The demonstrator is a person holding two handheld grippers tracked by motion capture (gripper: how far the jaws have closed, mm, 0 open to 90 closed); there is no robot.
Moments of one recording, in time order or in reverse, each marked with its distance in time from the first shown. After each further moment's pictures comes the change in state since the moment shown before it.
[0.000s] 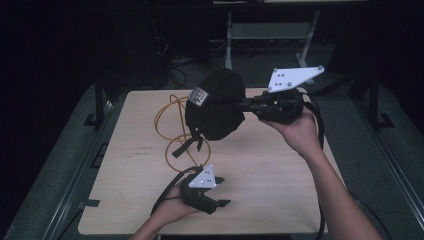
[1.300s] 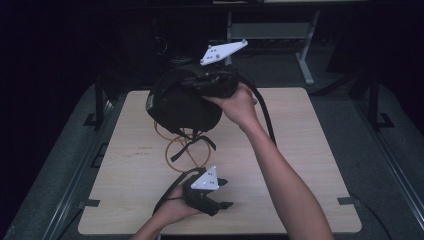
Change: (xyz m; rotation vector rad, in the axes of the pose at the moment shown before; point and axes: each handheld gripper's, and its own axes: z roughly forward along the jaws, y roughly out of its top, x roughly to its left) left arm -0.004 0.003 0.006 0.011 -0.040 0.021; right arm -0.019 0.057 0.127 -0.018 0.048 0.044
